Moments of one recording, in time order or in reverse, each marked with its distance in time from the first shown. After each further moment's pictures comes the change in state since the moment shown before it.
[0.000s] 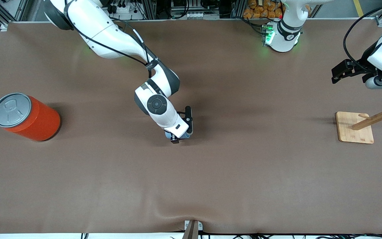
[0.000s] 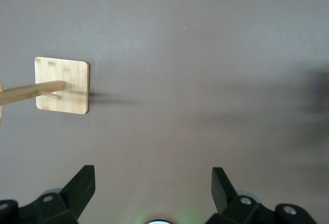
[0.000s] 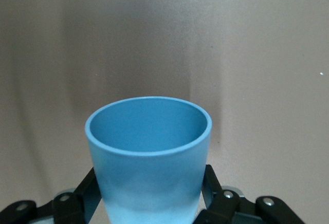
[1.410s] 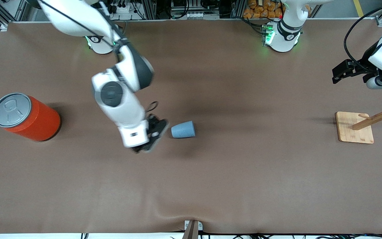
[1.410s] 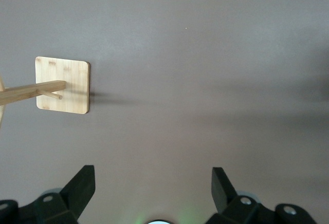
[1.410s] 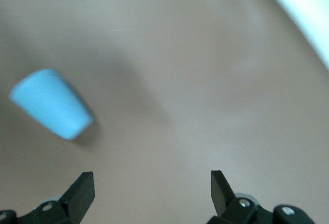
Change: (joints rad) left arm 0.002 0.000 0.001 0.000 0.000 0.000 0.000; right arm -0.189 -0.247 -0.040 0.093 0.001 -0.234 0.491
